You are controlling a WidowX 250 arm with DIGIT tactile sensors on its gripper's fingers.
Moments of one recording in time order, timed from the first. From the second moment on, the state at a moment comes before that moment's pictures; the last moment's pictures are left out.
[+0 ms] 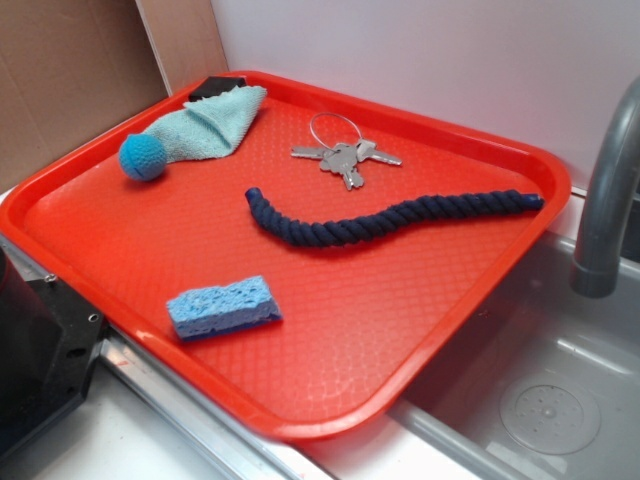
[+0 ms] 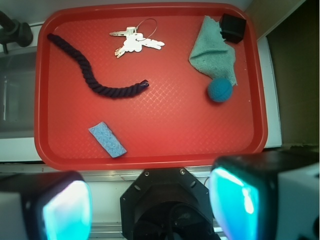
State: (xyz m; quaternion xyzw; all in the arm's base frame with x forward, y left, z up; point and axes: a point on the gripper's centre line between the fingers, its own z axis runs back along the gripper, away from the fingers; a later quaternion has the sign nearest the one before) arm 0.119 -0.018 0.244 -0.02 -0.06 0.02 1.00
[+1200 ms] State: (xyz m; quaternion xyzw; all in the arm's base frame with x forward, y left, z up) arm 0.211 -0.071 0.143 -0.03 -0.05 -0.12 0.99
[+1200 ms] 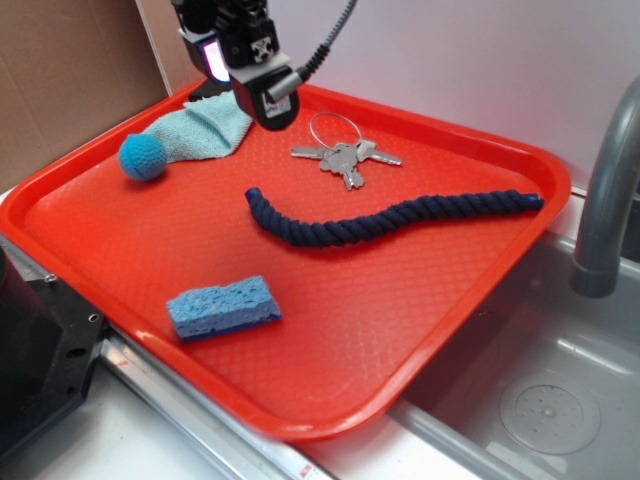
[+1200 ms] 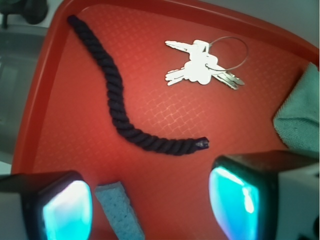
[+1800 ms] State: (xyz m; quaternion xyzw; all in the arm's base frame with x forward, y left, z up) arm 0.242 -0.108 0.102 0.01 -0.05 -0.18 0.98
